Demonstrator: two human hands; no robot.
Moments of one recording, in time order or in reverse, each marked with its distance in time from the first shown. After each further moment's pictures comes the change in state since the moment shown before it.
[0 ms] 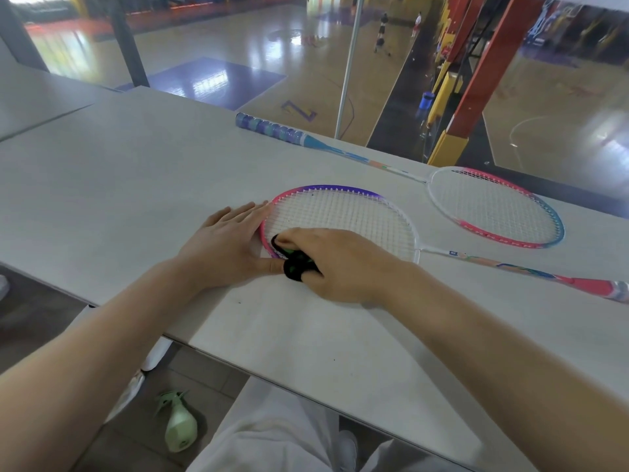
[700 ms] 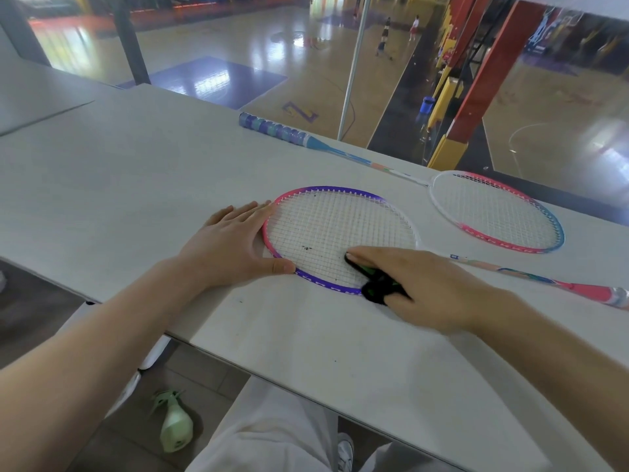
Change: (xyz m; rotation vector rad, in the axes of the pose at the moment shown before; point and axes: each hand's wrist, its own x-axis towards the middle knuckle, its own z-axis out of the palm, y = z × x) left_hand -0.001 -0.002 0.001 0.004 -0.006 0.004; right_hand -0.080 0.033 -0.027 -0.008 -0.082 0.136
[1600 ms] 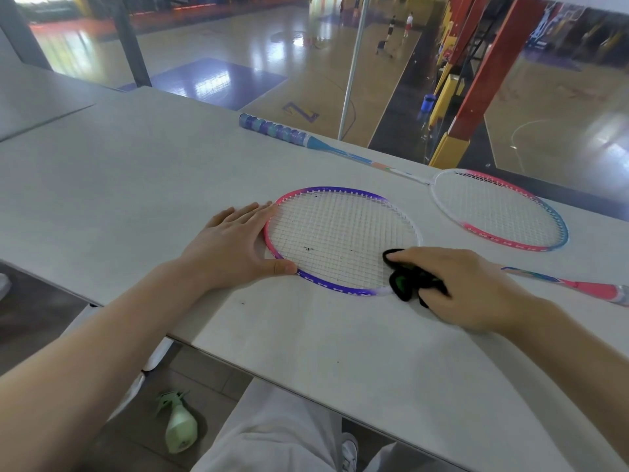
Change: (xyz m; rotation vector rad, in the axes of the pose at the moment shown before) left_hand -0.001 0.003 -0.002 0.012 -0.019 -0.011; right_hand -0.028 0.036 0.000 0.031 0.102 0.202
